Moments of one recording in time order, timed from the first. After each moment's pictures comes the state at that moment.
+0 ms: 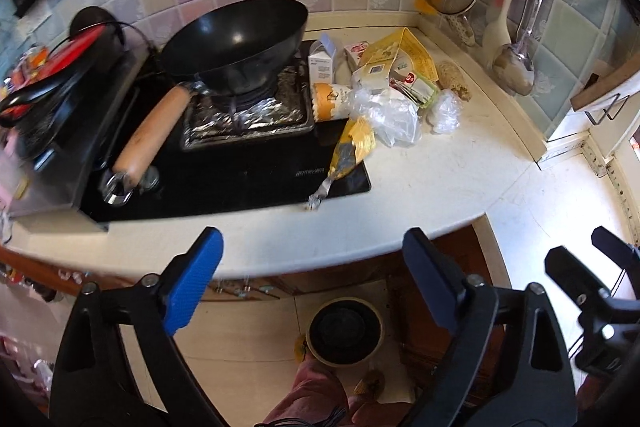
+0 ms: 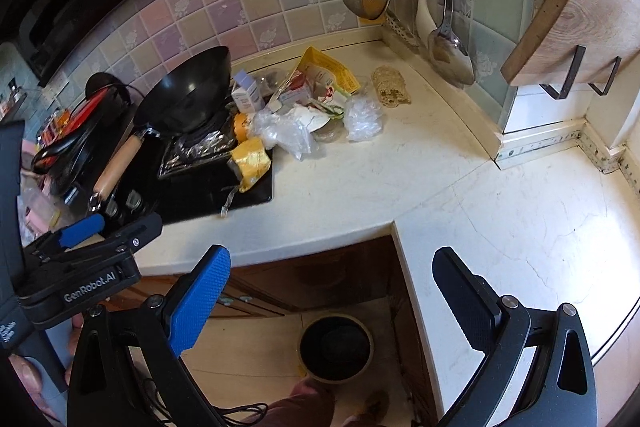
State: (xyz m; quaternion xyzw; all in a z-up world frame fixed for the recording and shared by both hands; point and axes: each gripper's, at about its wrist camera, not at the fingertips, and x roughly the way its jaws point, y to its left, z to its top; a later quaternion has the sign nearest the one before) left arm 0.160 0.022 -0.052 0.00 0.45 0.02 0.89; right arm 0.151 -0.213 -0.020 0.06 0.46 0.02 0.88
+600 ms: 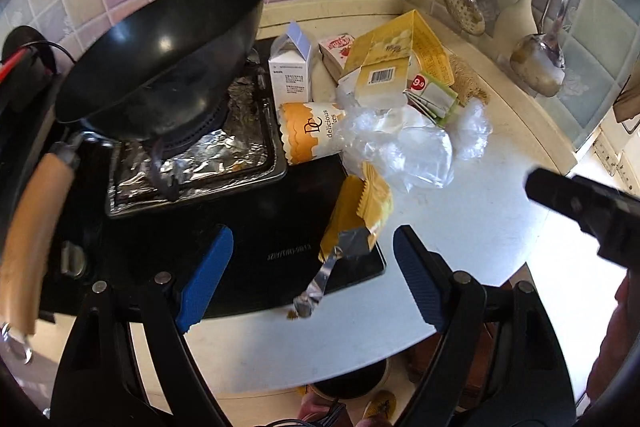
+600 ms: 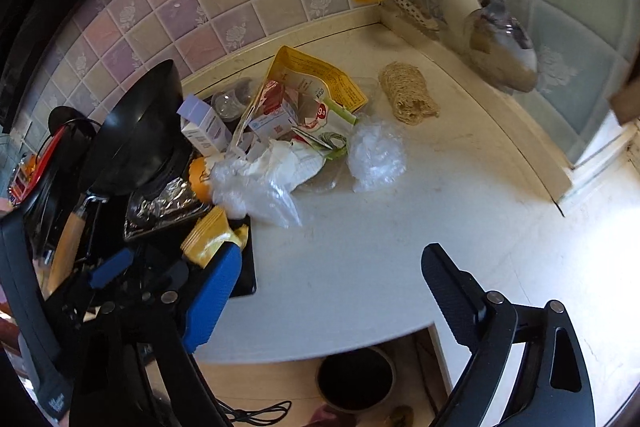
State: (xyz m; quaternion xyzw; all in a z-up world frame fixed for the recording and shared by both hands) left arm 0.301 0.022 -0.132 0.01 0.46 -0.06 0.89; right arm 0.333 -0.203 -0.095 0.09 0.49 0.01 0.87
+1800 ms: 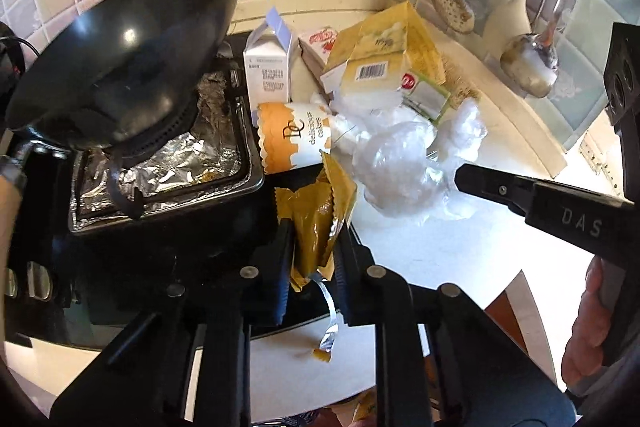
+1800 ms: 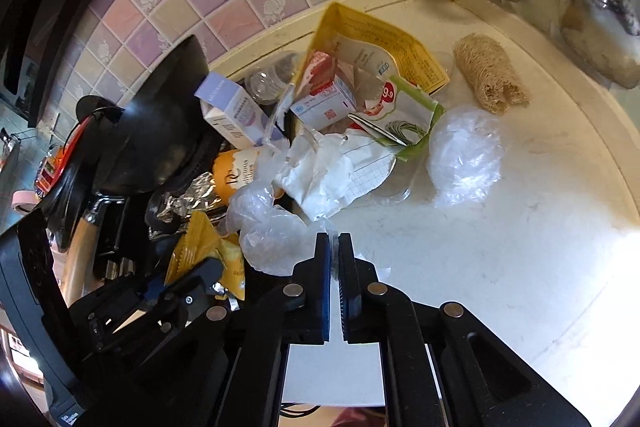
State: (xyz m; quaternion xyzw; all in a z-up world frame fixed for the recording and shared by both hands) left arm 0.318 0.025 -0.149 -0.01 0.46 -0.10 0.88; right arm 0.380 -0.164 -0.147 0.12 0.49 0.10 0.86
